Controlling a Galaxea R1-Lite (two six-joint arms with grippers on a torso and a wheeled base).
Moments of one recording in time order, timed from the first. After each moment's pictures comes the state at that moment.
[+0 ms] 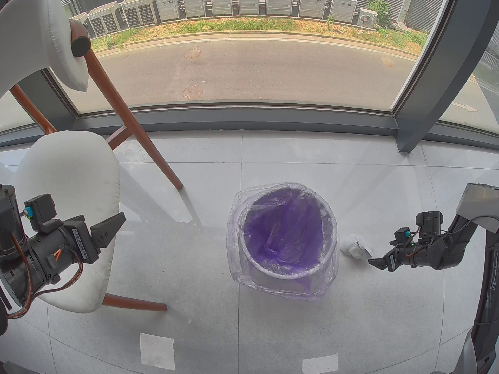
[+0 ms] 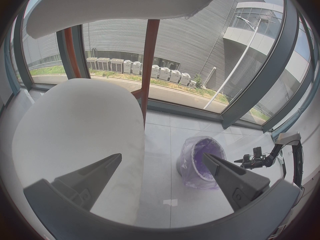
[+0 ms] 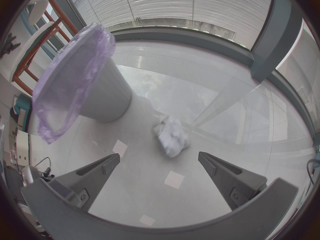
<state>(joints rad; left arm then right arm) -0.29 1.23 -0.42 -0.55 0.09 -0.25 -0.10 2.39 -0.86 -0.74 0.35 -0.49</state>
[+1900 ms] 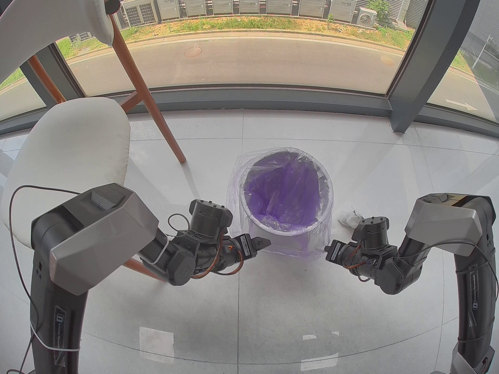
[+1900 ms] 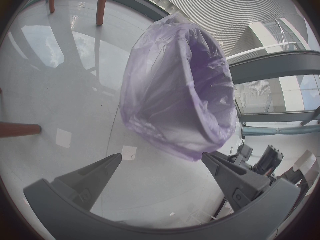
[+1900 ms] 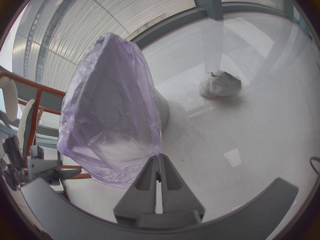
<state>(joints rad) -0.52 2.39 -1.19 -0.59 -0.17 -0.69 0.33 2.44 -0.87 -1.00 0.07 0.59</state>
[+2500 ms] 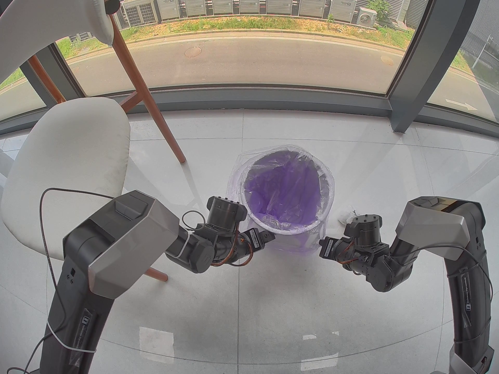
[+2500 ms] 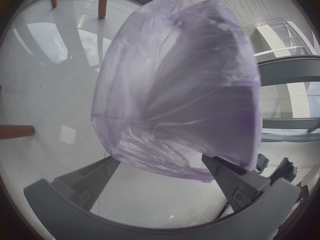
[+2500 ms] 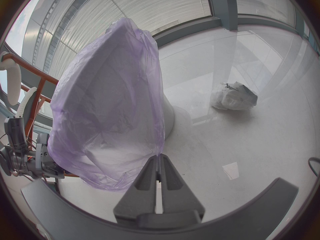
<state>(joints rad) -0.52 2.56 -1.51 -0.41 -0.11 -0.73 0.34 2.51 -0.99 -1.03 0.05 0.47</state>
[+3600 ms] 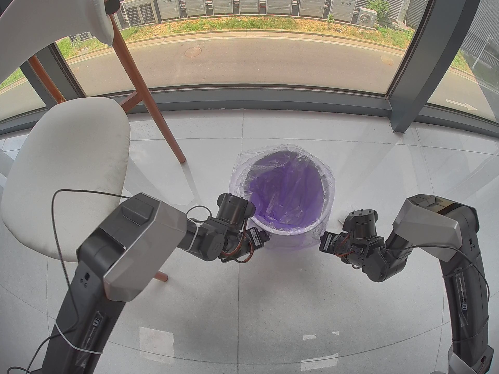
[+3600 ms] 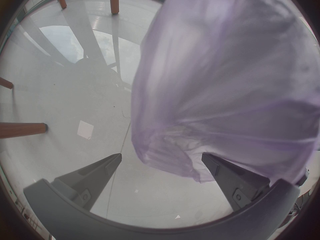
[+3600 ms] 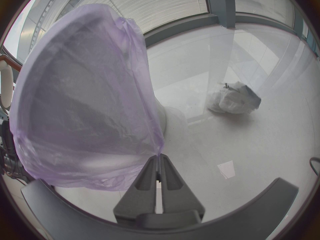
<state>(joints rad) -0.53 2.65 -1.76 -0.11 0.01 -0.75 0.31 2.57 -1.15 -0.89 0.04 0.47</state>
